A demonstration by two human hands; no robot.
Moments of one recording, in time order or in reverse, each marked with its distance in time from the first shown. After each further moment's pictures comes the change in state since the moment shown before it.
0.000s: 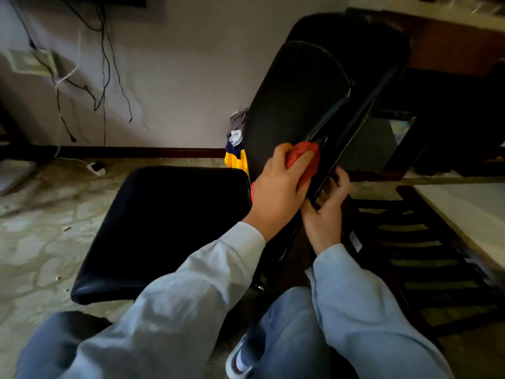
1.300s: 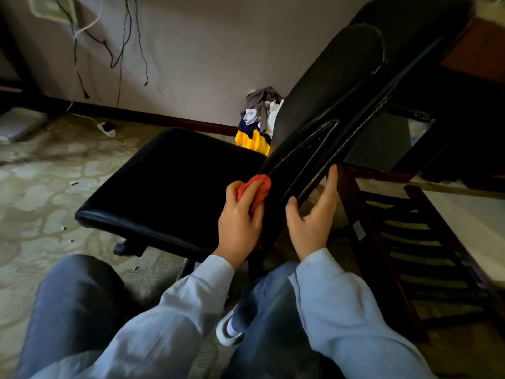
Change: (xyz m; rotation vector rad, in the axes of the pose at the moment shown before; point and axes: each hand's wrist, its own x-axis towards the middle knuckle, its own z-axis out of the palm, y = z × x) left_hand -0.137 -0.037 -0.019 -0.120 0.071 -0.503; right_hand -0.066 0.012 0.027 -0.208 -0.065 -0.193
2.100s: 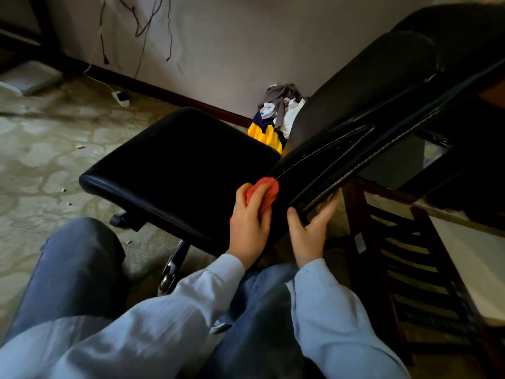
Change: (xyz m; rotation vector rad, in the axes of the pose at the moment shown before) left_hand -0.019 -0.018 0.029 -0.111 0.120 -0.078; right_hand -0.013 0.020 0.009 0.208 -0.173 0.307
